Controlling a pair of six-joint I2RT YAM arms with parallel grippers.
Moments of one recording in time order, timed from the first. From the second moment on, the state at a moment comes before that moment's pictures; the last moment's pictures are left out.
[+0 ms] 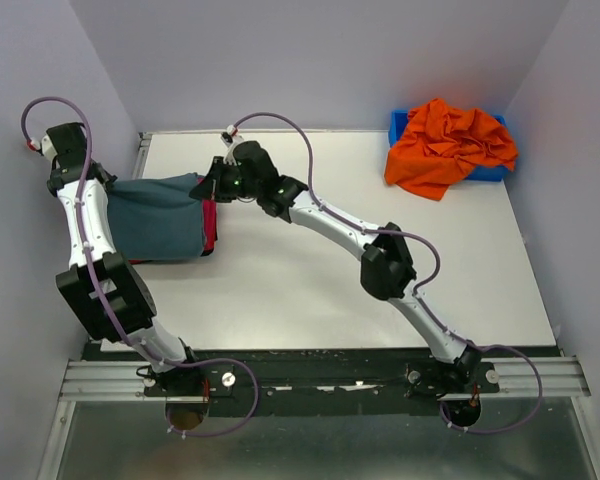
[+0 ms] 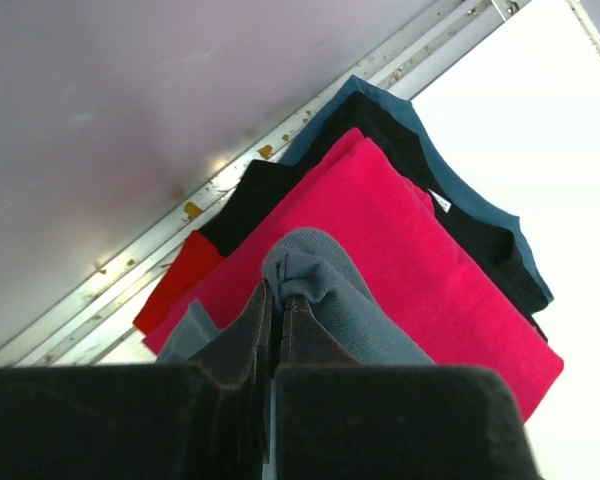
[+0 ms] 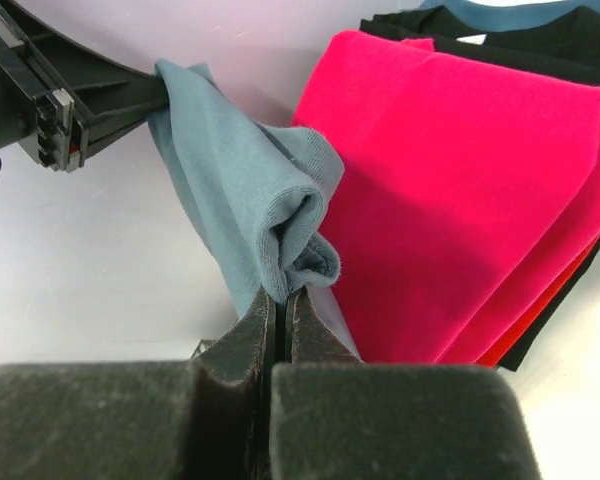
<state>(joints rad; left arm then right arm) 0.46 1.62 1.55 -0.66 -0.20 -0.43 0.90 2.51 2.42 -0.14 -0.26 0.78</state>
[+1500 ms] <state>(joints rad) 0.44 2.03 1.59 -0.42 0.13 -0.58 0.95 2.67 2.24 0.13 -0.44 1.12</state>
